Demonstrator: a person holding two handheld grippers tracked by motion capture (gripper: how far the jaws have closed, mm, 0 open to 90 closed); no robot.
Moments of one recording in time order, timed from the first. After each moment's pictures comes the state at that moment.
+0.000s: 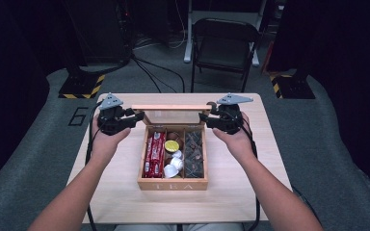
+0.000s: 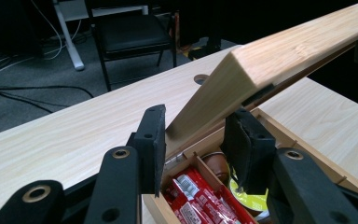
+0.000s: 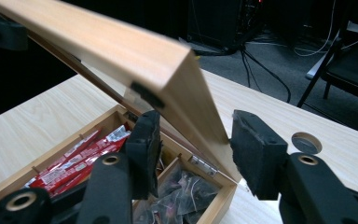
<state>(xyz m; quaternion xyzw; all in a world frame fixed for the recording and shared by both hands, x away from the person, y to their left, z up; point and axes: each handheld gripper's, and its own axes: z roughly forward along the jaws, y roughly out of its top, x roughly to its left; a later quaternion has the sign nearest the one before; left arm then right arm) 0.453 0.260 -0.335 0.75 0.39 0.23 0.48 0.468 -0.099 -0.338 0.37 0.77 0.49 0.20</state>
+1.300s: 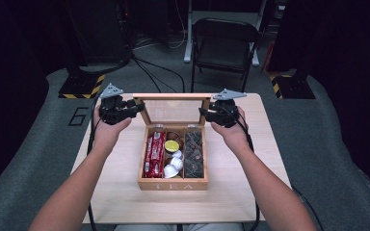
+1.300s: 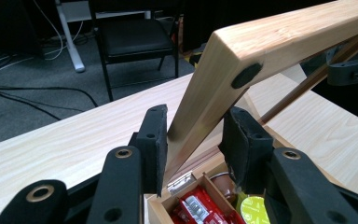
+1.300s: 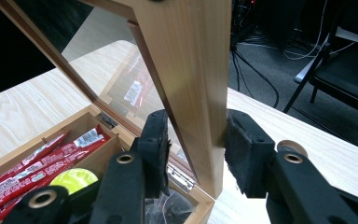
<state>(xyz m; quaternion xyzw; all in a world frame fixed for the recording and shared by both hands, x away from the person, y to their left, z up) 0.479 0.262 -0.327 0.74 0.40 0.22 0.49 0.499 -0.095 -0.351 0.36 0.77 0.47 0.23</state>
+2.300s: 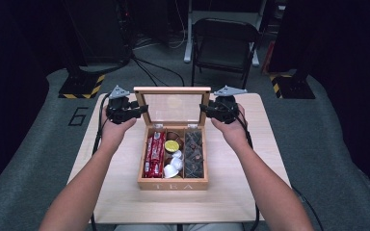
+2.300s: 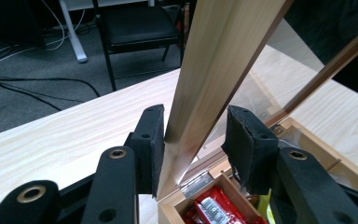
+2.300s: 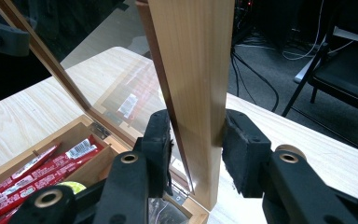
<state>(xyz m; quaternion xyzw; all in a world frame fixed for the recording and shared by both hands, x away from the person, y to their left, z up) 0.505 0.256 -0.356 0.75 0.41 0.22 0.47 0.513 -0.097 -0.351 0.37 0.76 0.48 0.22</state>
